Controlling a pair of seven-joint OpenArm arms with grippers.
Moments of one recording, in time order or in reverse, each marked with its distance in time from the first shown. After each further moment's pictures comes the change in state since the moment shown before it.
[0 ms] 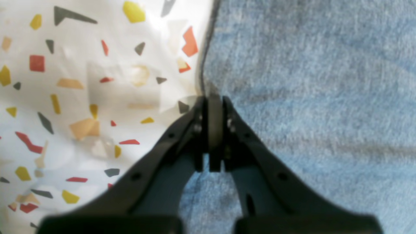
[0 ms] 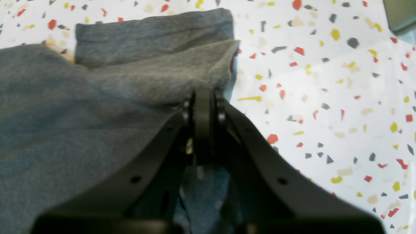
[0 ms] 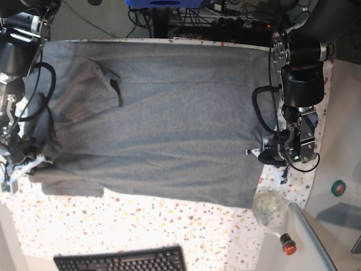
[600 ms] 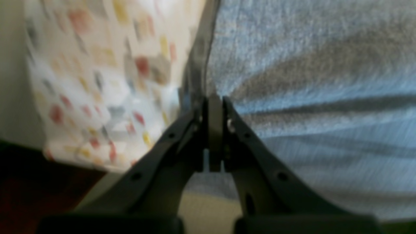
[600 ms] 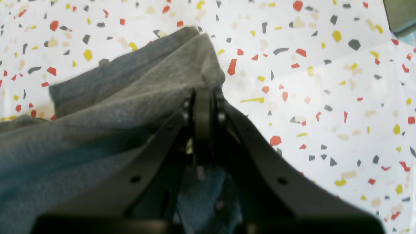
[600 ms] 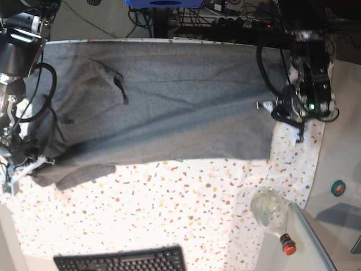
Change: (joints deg) left arm 27.7 0.8 -3.4 50.3 -0.3 8.0 30.2; right arm 0.2 -0.2 0.0 0.0 0.2 0.0 0.0
